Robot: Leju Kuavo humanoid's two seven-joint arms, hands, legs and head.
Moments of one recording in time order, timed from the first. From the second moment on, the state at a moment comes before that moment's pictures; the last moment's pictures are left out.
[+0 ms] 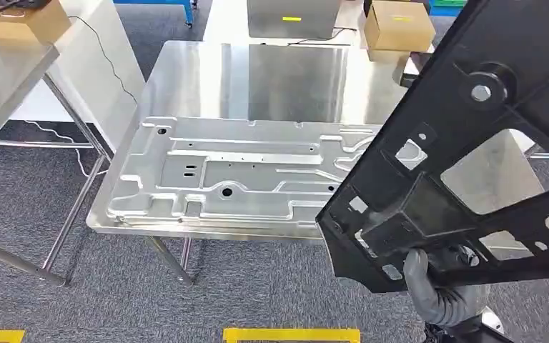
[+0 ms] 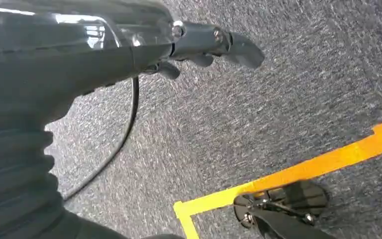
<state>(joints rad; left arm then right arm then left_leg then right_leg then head) -0.05 -0.13 0.92 -0.20 -1.24 0.17 -0.29 0.04 -0.11 0.30 -2.11 -0.18 0.04 -0.55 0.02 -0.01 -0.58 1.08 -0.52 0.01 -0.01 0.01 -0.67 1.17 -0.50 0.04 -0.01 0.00</state>
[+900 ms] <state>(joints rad) -0.05 -0.13 0.92 -0.19 -1.28 0.17 -0.32 0.12 -0.22 0.22 -1.91 0.69 -0.30 -0.36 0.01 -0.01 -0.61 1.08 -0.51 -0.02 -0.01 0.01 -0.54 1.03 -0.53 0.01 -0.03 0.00</state>
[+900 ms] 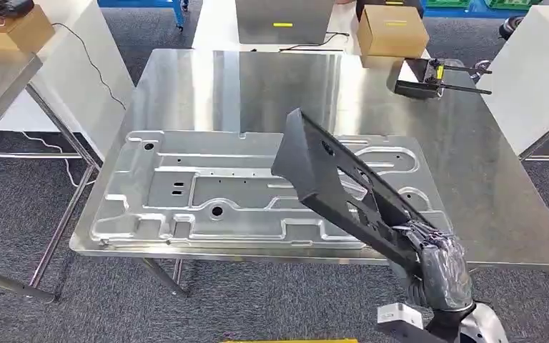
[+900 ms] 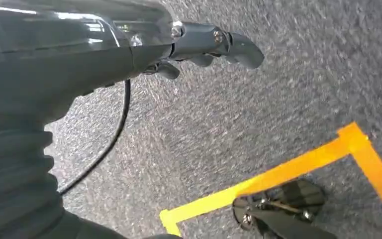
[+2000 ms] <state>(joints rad) -0.05 -0.13 0.92 -0.19 -1.32 0.16 -0.34 -0.12 -0.65 -0.15 -1.82 0.52 -0.11 -0.23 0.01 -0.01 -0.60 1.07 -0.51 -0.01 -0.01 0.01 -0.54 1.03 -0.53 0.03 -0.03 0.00</state>
